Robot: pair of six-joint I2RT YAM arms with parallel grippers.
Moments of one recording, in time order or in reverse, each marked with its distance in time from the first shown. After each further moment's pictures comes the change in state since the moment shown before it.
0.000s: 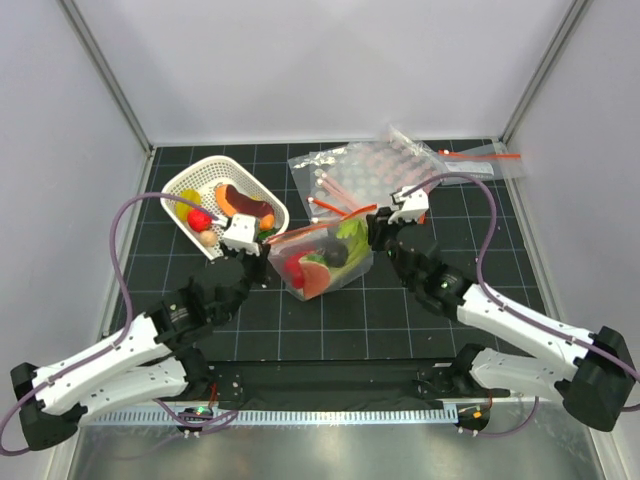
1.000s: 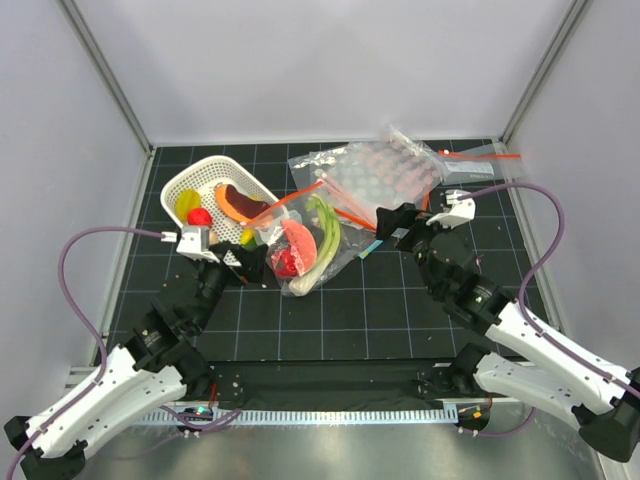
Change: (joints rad) left arm 0.194 -0.262 -0.167 0.105 0.156 -0.125; right arm -0.050 -0.189 0.028 -0.176 0.060 0.243
